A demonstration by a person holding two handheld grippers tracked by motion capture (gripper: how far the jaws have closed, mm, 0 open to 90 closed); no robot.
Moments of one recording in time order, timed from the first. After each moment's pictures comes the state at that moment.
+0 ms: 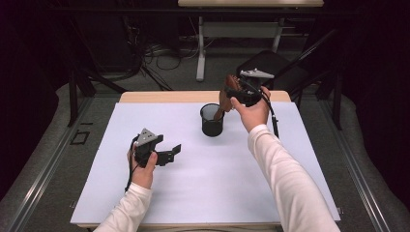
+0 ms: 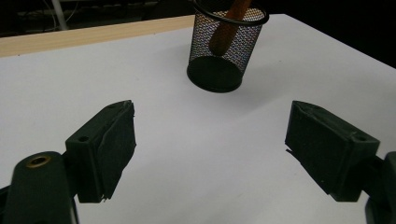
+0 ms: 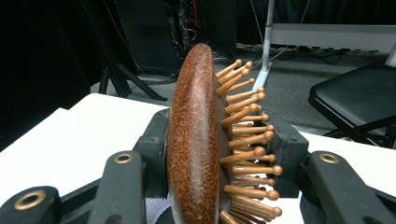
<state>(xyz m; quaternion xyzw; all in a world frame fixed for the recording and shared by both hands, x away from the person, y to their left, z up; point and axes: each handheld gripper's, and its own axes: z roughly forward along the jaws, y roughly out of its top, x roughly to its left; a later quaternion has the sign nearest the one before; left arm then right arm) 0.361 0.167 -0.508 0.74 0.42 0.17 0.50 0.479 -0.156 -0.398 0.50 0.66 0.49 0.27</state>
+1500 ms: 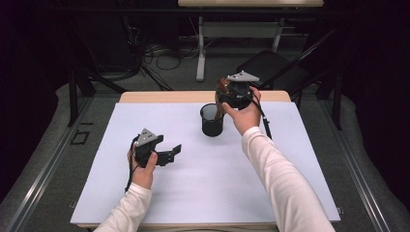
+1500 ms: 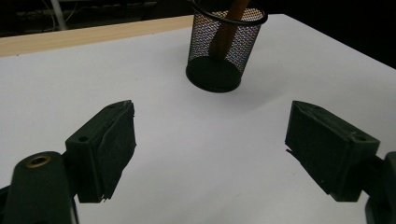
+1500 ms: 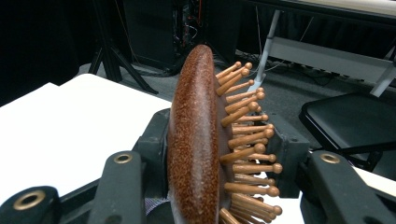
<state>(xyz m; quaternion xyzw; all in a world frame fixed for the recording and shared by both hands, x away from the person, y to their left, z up) 0.361 0.167 -0.508 0.74 0.42 0.17 0.50 0.475 -0.129 -0.404 0.44 0.70 0.46 0.32</state>
